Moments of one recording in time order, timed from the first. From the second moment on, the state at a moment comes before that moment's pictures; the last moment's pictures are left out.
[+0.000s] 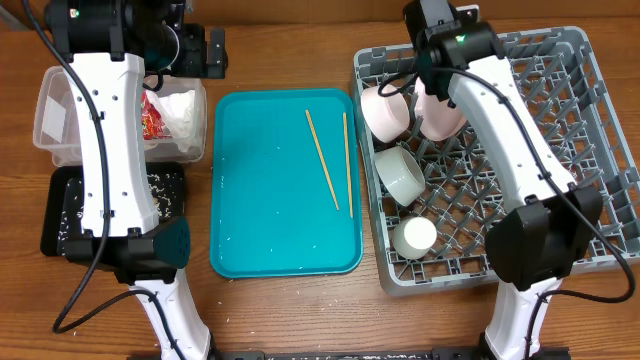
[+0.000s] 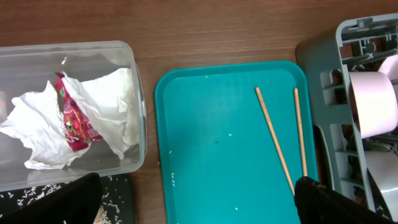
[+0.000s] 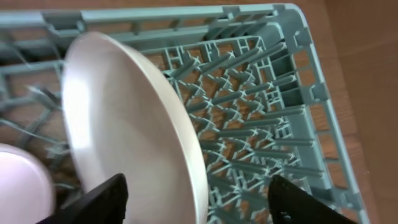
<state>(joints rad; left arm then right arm) 0.00 2.10 2.62 -1.61 0.15 0.00 0.30 2.06 2.08 -1.23 0.64 0.30</state>
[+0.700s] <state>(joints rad) 0.00 2.10 2.62 -1.61 0.15 0.00 0.64 2.28 2.11 -1.10 0.02 0.39</state>
